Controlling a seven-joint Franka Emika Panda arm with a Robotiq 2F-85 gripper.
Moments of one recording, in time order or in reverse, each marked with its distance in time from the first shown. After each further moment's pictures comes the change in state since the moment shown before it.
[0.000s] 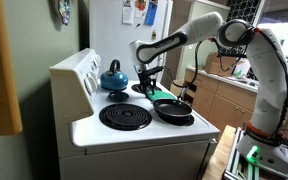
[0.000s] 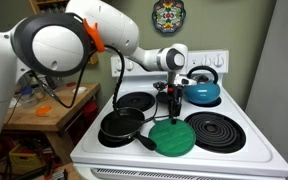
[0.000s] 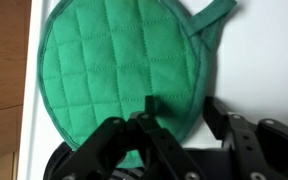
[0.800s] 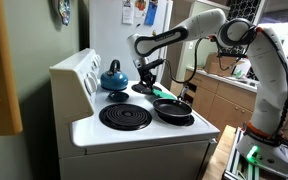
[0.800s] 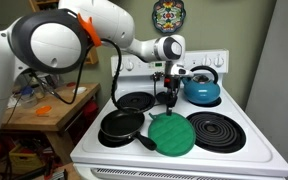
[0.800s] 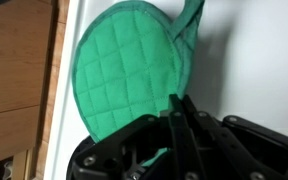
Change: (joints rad) arm 0.038 -0.018 -0.007 0.080 -0.006 -0.155 -0.003
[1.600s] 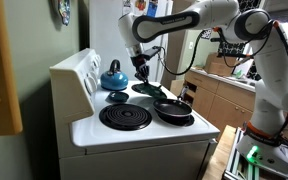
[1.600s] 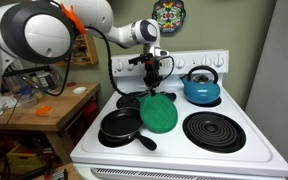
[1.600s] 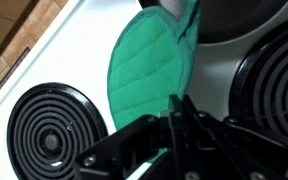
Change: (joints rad) arm 0.108 -0.079 0.106 0.037 -0.069 -0.076 -0.366
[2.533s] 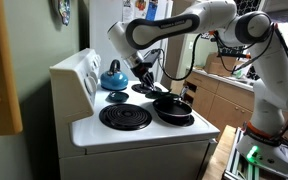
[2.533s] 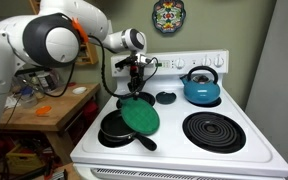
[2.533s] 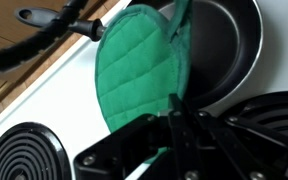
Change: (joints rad) arm 0.103 0.073 0.032 0.033 0.002 -0.226 0.052
